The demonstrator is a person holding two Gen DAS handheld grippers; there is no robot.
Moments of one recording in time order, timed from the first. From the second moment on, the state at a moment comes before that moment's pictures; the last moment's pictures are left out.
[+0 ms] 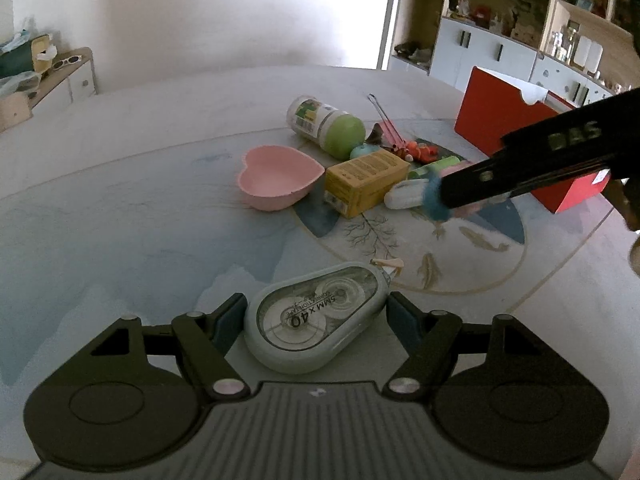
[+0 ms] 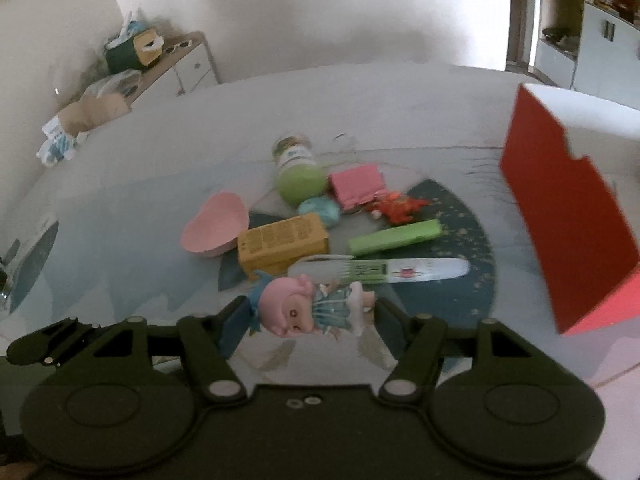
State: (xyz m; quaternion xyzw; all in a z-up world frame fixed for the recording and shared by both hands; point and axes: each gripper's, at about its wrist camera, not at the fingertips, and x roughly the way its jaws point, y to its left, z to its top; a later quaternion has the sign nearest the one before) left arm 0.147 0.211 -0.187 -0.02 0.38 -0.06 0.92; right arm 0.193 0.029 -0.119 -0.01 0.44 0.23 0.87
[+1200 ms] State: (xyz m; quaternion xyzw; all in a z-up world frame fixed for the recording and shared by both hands) left arm 0.223 0.065 -0.052 -0.02 0.31 -0.11 0.94; right arm 0.250 -0.163 -0.041 0.02 0.36 0.21 0.91
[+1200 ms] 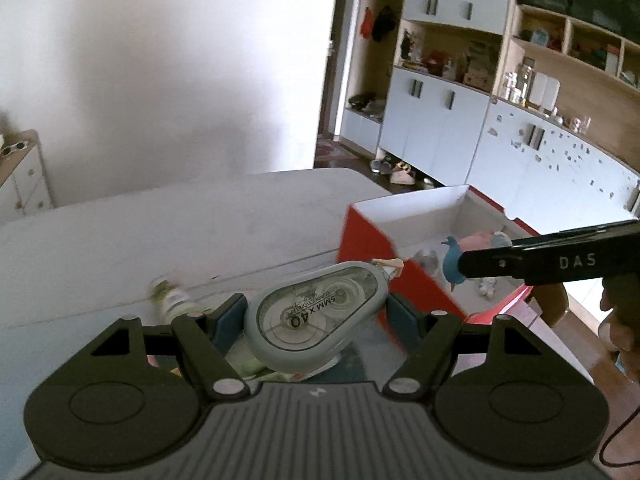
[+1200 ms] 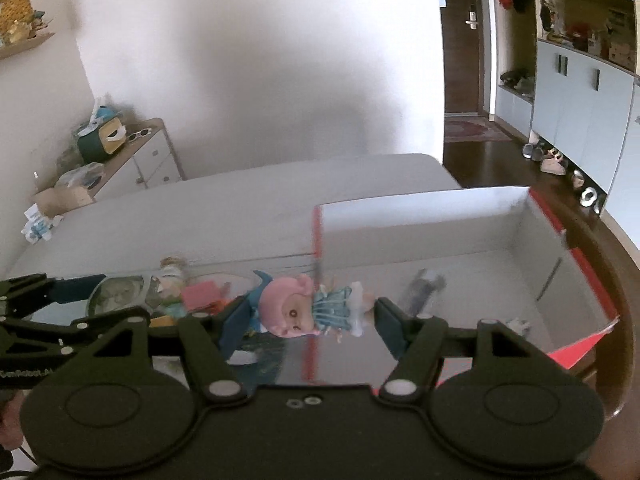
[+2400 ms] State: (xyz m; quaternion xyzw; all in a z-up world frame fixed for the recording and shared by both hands) left arm 0.452 -0.161 -0.116 0.10 0.41 -0.17 0.89; right arm 0.352 -0.229 -0.132 -0.11 0.46 0.25 0.84
